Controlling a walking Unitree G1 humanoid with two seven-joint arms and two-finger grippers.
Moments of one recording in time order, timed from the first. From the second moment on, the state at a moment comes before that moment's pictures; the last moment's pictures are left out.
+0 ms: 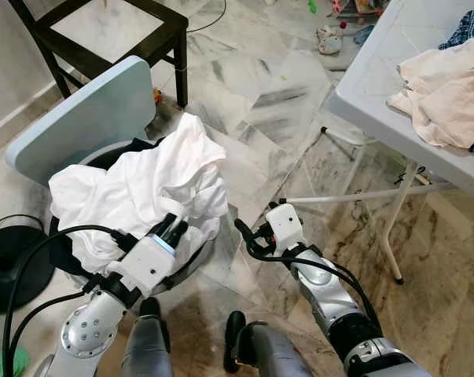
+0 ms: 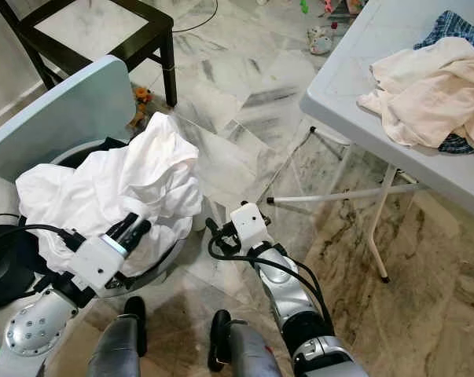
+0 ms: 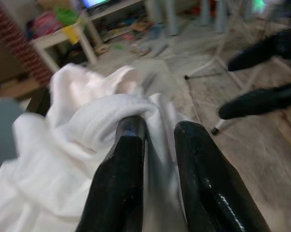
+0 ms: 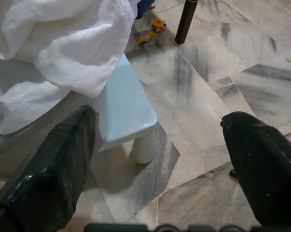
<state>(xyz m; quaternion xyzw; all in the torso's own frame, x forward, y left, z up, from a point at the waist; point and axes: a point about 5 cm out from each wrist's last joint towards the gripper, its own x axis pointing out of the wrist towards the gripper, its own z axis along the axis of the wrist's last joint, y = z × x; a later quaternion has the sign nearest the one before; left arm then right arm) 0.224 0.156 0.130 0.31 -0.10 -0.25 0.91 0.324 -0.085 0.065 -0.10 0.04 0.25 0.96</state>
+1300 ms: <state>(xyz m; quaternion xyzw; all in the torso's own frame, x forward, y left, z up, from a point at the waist) 0.196 0.168 0.119 0.35 -0.09 -0.17 0.92 0.321 -0.074 0.064 -0.09 0.04 0.27 0.96</state>
